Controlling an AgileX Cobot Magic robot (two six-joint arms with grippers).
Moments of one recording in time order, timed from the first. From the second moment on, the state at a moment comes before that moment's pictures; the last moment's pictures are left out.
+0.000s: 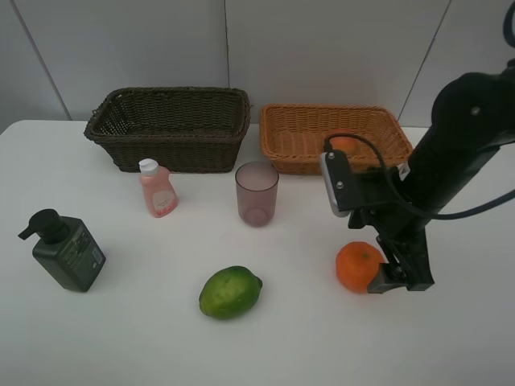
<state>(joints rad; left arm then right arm) -0.03 -0.01 -0.51 0.02 1.06 -0.04 0.48 1.60 -0.80 0.08 0.74 -1.20</state>
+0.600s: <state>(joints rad) -0.03 -0.01 -0.51 0.02 1.06 -0.04 0.48 1.67 -0.80 0.10 0.67 -1.20</state>
